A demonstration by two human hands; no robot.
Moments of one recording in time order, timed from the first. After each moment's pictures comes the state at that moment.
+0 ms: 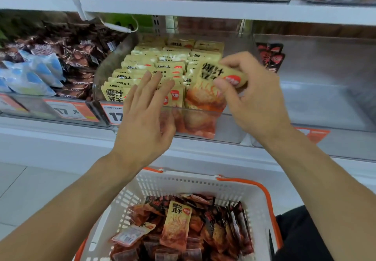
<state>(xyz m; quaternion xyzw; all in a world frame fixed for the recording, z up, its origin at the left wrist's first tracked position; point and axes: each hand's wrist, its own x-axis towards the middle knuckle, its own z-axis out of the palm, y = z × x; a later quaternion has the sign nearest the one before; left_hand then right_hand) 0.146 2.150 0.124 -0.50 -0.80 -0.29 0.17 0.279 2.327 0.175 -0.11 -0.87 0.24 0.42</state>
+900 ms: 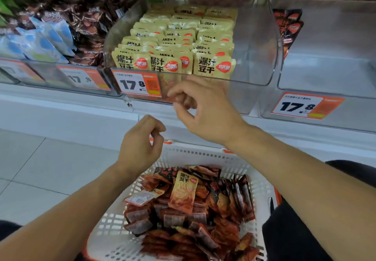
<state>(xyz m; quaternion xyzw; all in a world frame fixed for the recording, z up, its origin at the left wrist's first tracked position) 0.165 2.083 0.030 -0.44 -0.81 -0.37 0.08 0.258 2.258 0.111 0.03 -0.90 0.31 0.31</state>
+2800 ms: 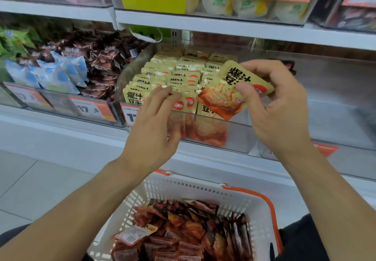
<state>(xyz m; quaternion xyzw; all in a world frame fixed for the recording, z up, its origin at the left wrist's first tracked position) 0.149 2.133 0.125 -0.48 -0.80 -0.33 0.15 0.290 2.314 0.188 -0.08 -0.82 0.31 0.47</state>
